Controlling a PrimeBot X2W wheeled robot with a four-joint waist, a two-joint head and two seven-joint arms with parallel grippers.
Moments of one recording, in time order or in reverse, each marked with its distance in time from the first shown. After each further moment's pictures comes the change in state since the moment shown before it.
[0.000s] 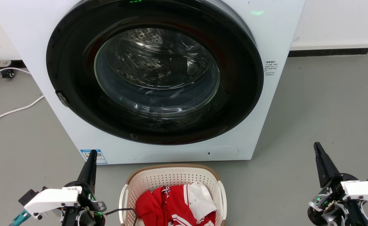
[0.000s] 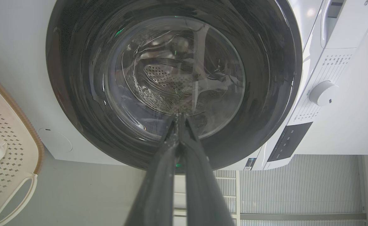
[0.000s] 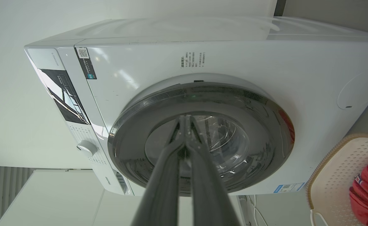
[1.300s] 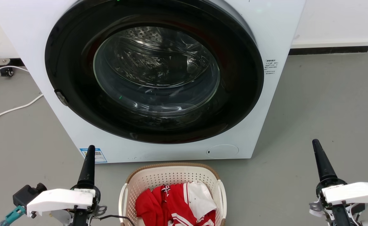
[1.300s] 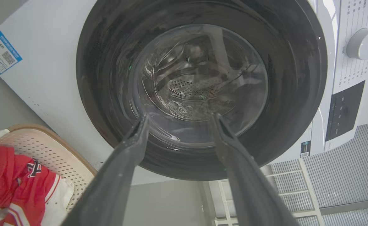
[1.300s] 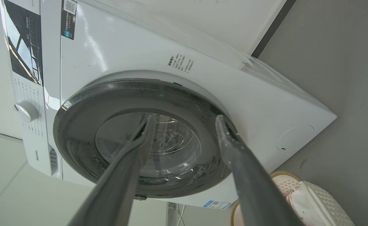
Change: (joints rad) left arm 0.035 -0.005 -0.019 -0.061 0.354 0.016 -0.102; right arm 0.043 0.003 0.033 -0.061 -0.425 0.000 -0.103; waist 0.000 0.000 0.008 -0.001
